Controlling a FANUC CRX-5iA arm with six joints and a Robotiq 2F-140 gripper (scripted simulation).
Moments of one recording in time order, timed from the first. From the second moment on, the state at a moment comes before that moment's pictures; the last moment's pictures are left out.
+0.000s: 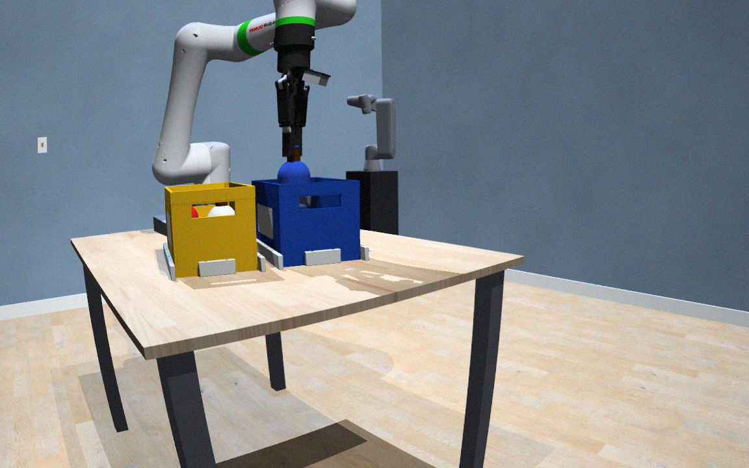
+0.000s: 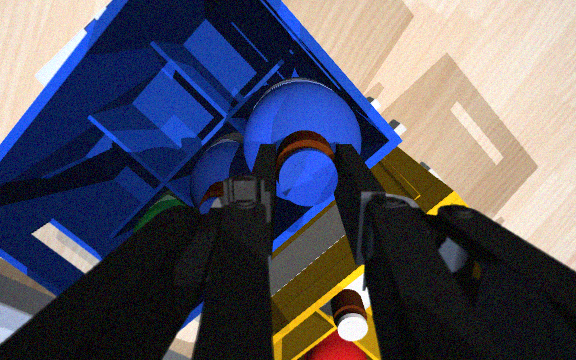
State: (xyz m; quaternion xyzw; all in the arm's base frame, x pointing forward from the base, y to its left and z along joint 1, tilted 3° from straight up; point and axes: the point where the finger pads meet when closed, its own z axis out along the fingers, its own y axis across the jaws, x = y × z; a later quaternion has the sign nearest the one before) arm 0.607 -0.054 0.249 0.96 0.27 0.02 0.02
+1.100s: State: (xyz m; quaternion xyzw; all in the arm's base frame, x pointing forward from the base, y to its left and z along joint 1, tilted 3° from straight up) arm 0.608 -0.054 0.219 0.96 0.27 0.02 0.02
